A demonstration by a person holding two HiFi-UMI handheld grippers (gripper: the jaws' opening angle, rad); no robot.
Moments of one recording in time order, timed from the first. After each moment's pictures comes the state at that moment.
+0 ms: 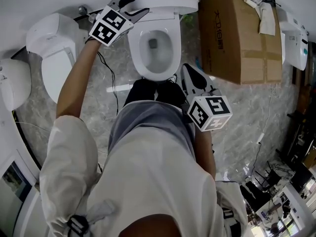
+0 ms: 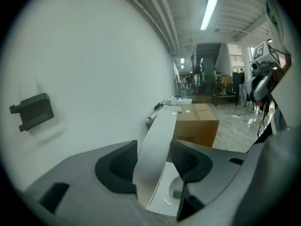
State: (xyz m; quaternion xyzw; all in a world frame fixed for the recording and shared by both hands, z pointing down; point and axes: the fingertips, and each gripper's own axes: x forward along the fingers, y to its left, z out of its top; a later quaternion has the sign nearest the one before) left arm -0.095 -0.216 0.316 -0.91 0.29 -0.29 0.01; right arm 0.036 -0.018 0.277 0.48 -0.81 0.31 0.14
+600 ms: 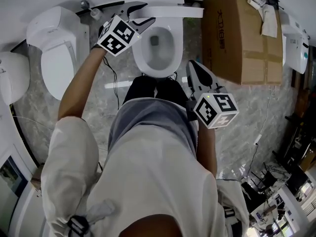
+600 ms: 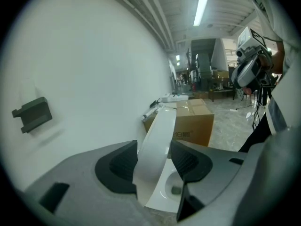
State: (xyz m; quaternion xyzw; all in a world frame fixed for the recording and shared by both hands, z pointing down) left arm -0.087 -0.168 0.334 -0.91 0.28 -0.31 0.03; right arm 0.039 -0.018 0.275 0.47 -0.81 0.32 0.14
